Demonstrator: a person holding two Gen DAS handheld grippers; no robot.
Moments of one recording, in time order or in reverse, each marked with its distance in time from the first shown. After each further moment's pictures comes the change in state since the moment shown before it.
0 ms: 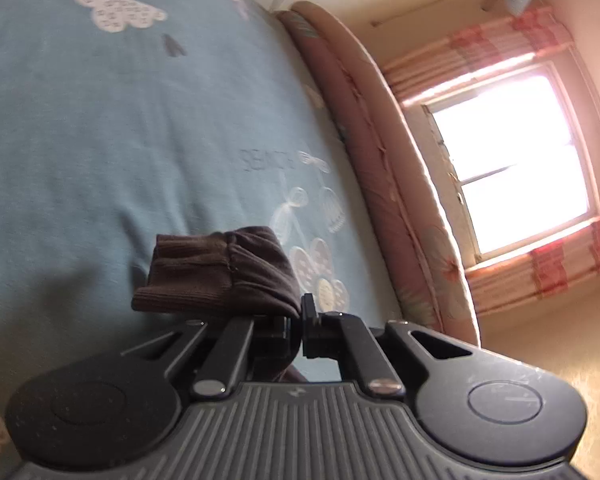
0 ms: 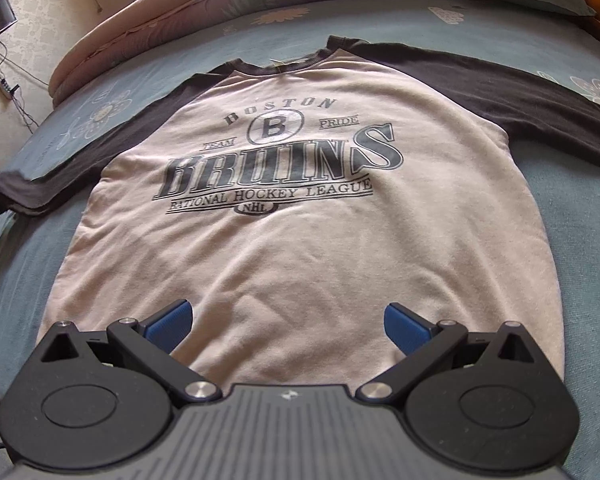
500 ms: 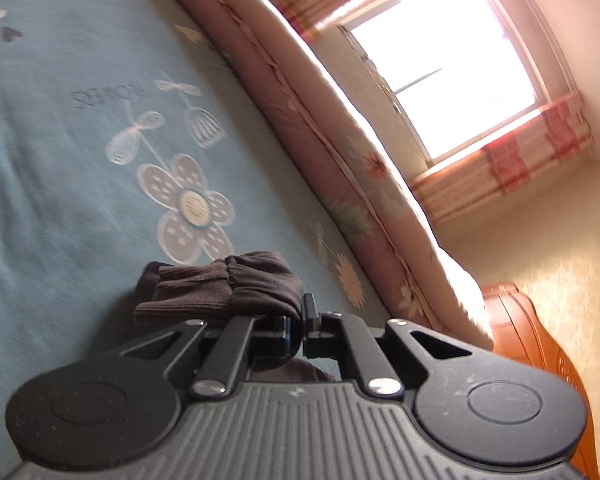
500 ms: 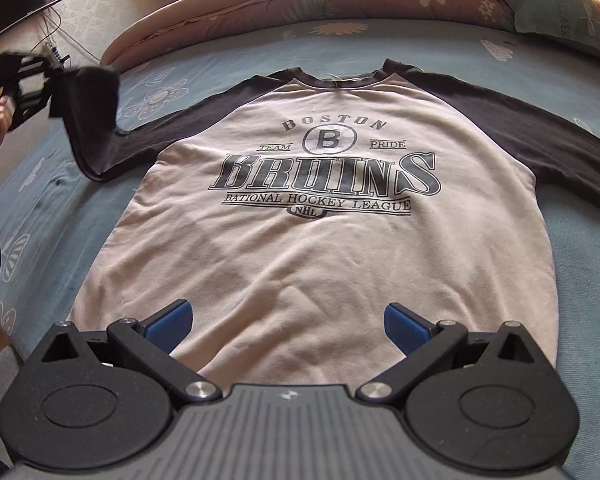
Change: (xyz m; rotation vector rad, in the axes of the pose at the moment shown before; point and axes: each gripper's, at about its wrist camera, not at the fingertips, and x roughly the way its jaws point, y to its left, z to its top) left arm 0.021 -0.127 -0.083 0.251 0.184 -0.099; right arm -0.028 0.012 -0.004 -0.144 -0.013 0.075
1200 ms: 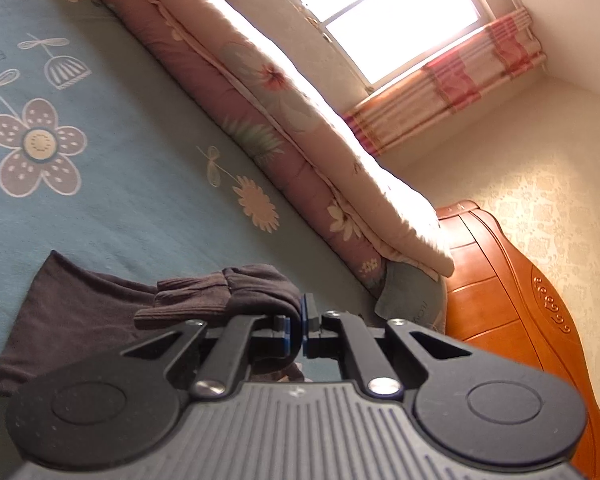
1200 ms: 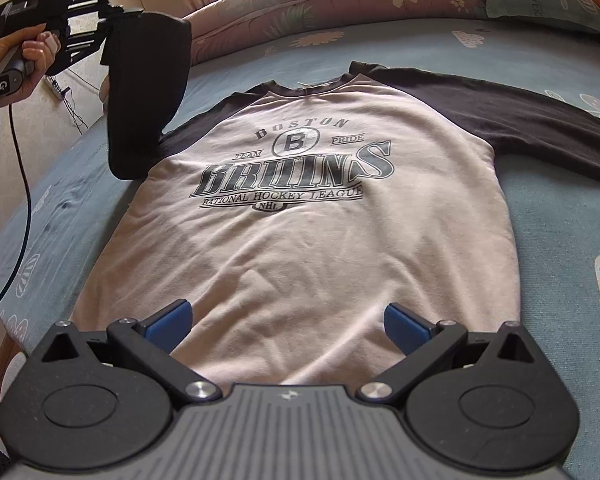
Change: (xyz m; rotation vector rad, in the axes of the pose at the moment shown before) left arm 0.062 -0.154 -0.088 0.147 0.147 -0.103; right arm -0.023 -0.049 -0.022 0.090 -0.054 0.057
